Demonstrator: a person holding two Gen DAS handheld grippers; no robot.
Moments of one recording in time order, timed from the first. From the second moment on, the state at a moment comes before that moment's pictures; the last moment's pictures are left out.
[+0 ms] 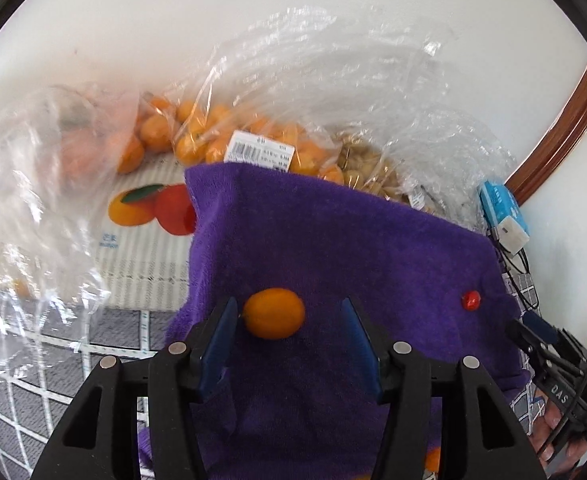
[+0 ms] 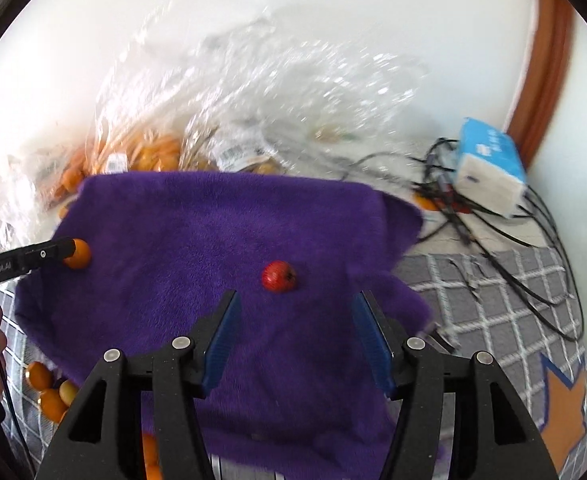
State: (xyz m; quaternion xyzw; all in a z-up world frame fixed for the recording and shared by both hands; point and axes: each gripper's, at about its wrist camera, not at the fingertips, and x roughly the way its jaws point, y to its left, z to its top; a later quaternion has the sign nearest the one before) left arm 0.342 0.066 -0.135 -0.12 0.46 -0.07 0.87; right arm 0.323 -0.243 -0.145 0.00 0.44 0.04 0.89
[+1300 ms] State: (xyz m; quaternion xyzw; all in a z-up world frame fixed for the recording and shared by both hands) left arm 0.176 0.073 -0.160 -0.09 0.45 -0.01 0.89; right arm 0.174 -0.261 -0.195 0.07 0.42 0.08 0.90
